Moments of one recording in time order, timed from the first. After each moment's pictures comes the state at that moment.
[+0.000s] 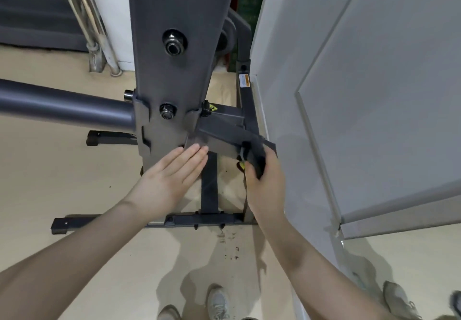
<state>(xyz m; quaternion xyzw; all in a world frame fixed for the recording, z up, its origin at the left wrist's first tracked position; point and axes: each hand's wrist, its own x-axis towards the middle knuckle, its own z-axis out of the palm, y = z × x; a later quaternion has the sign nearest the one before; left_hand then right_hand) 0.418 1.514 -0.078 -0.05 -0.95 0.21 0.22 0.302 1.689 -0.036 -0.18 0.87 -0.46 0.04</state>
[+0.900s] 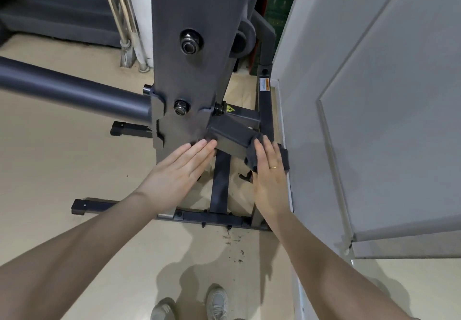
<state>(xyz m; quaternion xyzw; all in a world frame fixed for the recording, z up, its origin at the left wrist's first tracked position) 0.421 1.522 -0.077 0.01 -0.97 0.21 0.15 0.264 1.688 -0.088 -0.42 0.87 -0.25 -0.10</state>
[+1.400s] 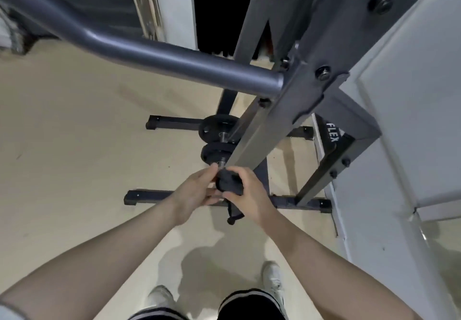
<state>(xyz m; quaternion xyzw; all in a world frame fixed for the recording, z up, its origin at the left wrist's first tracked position) 0.589 1.452 -0.083 0.34 -0.58 -0.73 -0.07 0.491 1.567 -0.106 -0.36 0.78 -0.41 0.30</state>
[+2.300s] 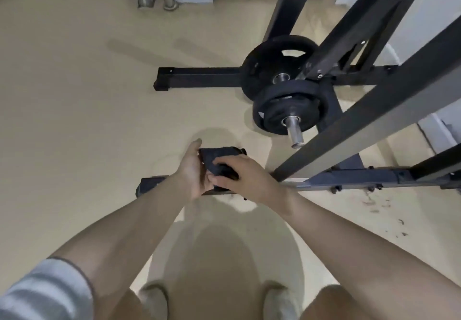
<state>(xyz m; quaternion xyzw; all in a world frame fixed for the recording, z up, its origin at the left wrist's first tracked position) 0.643 1.208 -0.527 0.48 -0.32 -0.82 -0.02 0.573 1.334 -0.509 -0.47 0.77 -0.34 0.28</state>
